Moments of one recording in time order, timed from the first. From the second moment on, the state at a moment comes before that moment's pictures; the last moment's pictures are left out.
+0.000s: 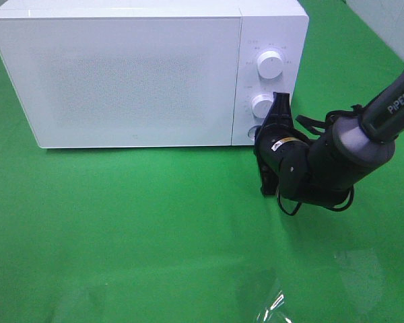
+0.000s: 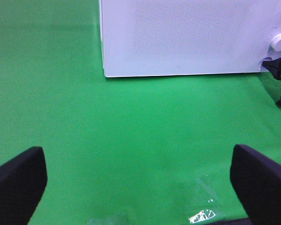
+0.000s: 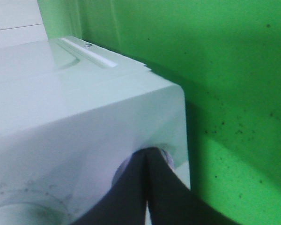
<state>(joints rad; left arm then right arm) 0.04 0.00 -0.52 -0.24 1.08 0.15 0.55 2.18 -0.88 0.60 -0.91 1.43</state>
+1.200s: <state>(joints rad) 0.04 0.00 -0.52 -0.24 1.08 0.15 0.56 2.19 -0.95 0.69 -0.87 1.44</state>
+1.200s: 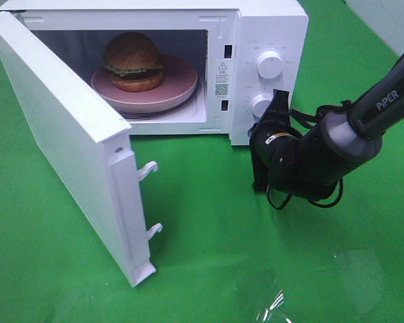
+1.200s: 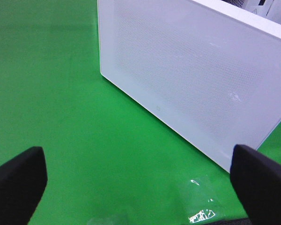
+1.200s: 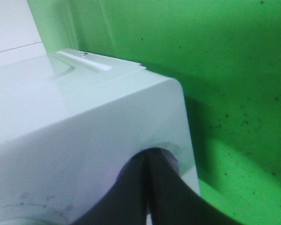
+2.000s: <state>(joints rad) 0.04 0.00 -0.52 -0.24 1.08 0.15 0.59 2.15 -0.89 0.68 -0.88 1.42</state>
